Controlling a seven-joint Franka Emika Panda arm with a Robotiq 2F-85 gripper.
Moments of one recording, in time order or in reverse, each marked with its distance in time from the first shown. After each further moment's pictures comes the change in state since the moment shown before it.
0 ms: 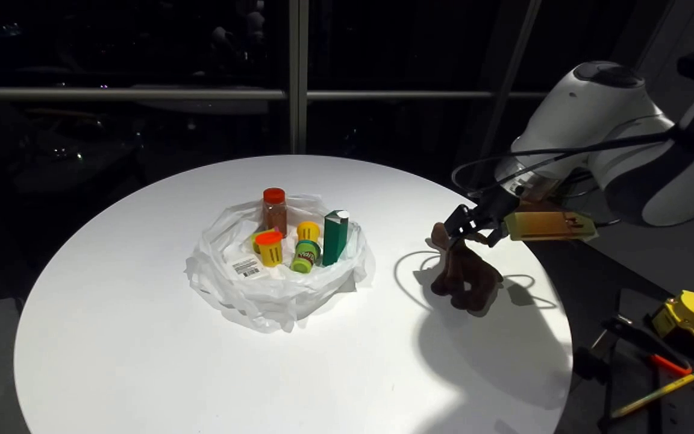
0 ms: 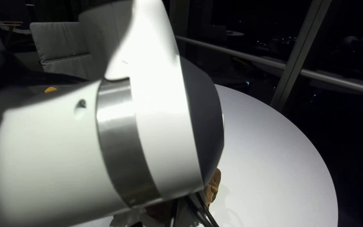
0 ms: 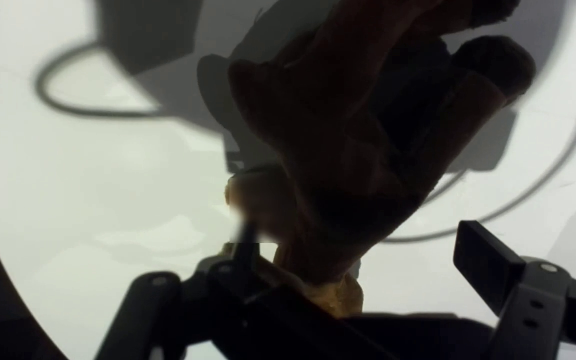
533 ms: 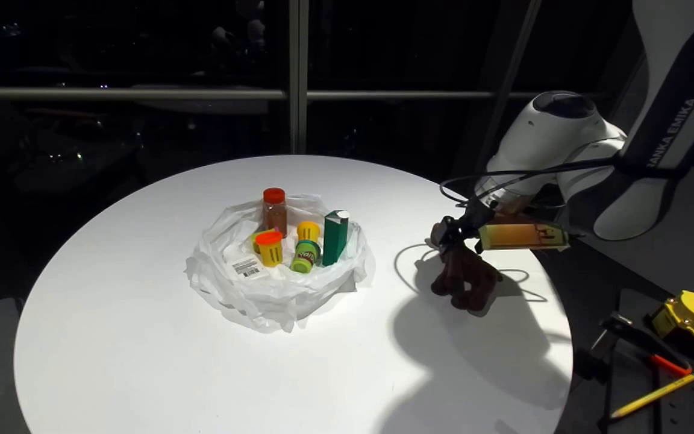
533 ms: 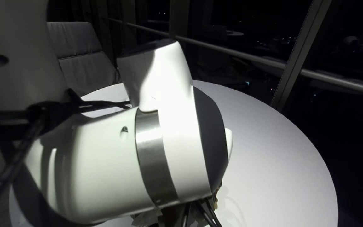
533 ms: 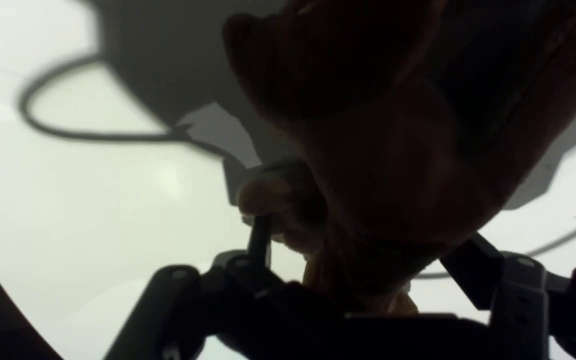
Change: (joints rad) arm 0.010 0.153 0.007 0.109 0.120 -0.011 0.016
